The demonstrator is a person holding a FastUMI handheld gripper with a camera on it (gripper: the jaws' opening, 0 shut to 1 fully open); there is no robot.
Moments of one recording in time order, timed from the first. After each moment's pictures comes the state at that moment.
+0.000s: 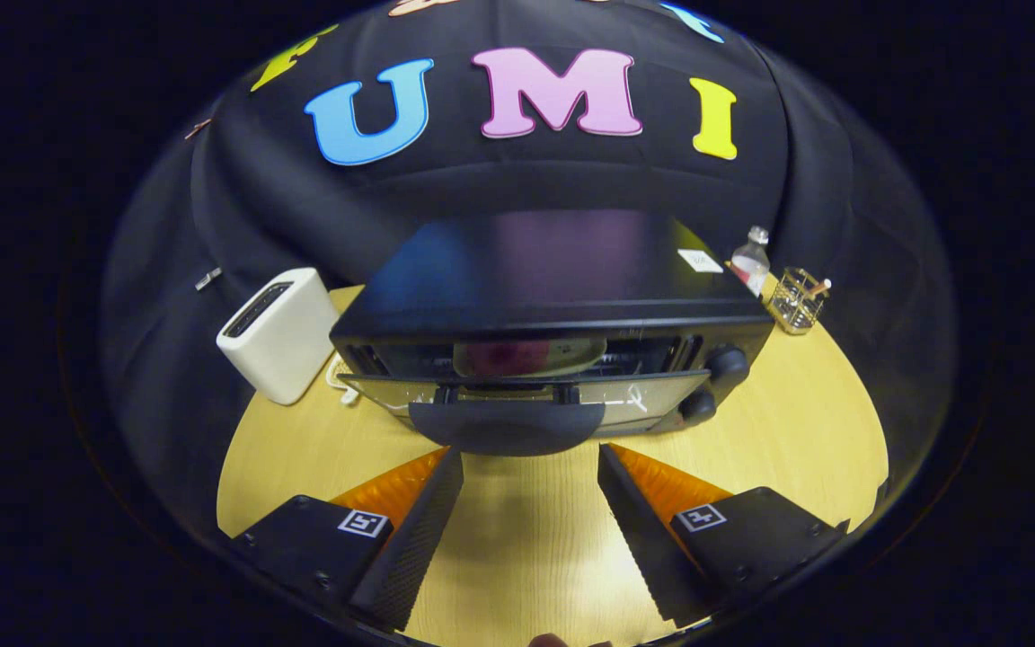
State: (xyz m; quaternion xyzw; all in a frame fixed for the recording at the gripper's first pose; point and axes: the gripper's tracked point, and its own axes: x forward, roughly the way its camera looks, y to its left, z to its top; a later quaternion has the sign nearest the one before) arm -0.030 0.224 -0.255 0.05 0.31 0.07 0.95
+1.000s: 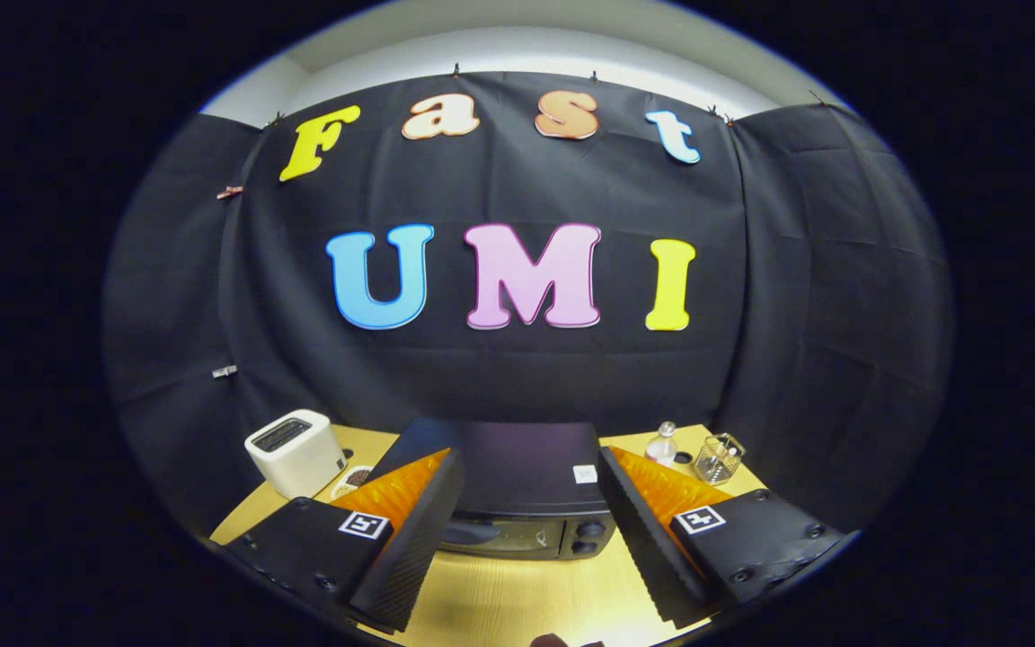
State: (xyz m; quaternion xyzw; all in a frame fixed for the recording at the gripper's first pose) arm -0.045 0.124 -0.039 0.04 0.06 0.04 1.00
